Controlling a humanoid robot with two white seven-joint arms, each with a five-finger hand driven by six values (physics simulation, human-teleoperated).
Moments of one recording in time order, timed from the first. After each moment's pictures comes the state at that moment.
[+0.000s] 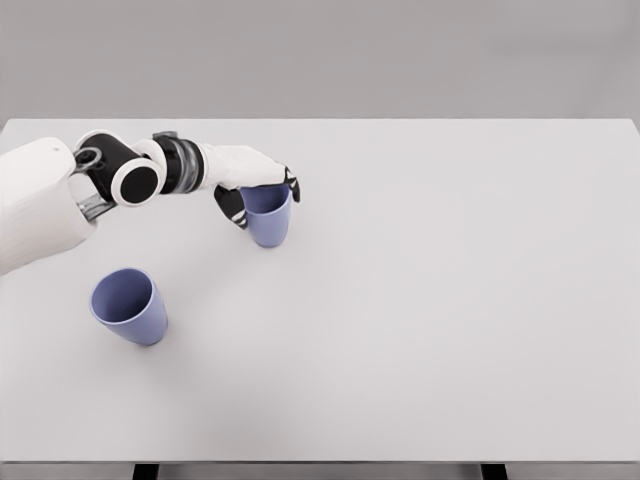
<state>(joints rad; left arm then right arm) -1.12 0.62 -1.25 -1.53 -0.21 0.12 -0.61 0.00 0.00 -0.20 0.05 -0.06 -0.07 0.10</state>
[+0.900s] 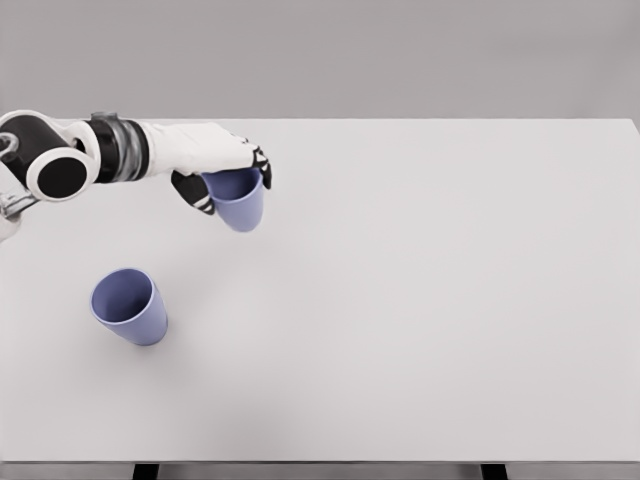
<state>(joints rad) -1.17 0.81 -1.21 -1.72 -0.17 0.08 -0.61 0.00 0.00 -0.20 0.05 -0.06 -0.07 0.10</state>
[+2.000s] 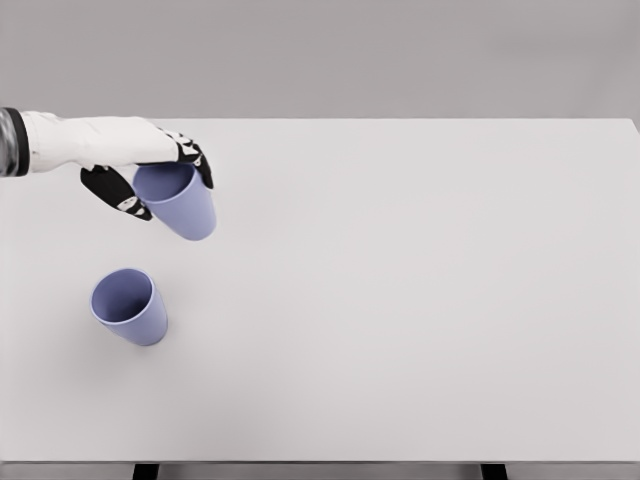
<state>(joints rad) -1.17 1.07 -1.15 -1.76 0.08 -0.14 -0.61 0.00 0.00 -0.20 0.05 -0.06 -0.07 0.10</state>
